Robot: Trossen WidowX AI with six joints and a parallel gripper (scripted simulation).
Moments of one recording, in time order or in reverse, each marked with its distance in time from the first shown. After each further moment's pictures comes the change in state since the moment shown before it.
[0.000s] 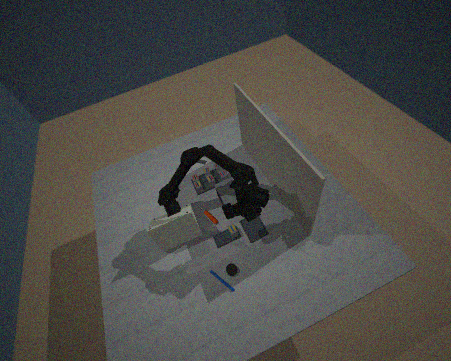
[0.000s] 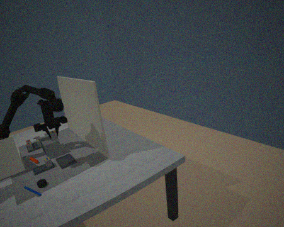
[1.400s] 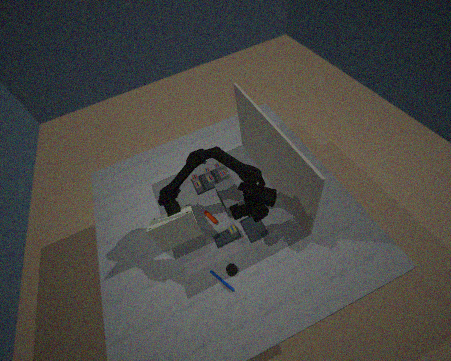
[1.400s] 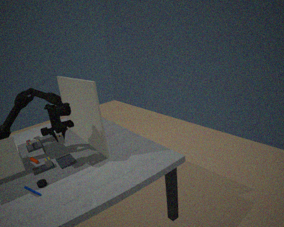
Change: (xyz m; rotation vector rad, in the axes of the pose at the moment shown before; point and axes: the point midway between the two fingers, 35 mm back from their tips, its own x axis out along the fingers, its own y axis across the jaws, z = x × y) arm 0.035 0.032 -0.004 -0.003 0.003 0.002
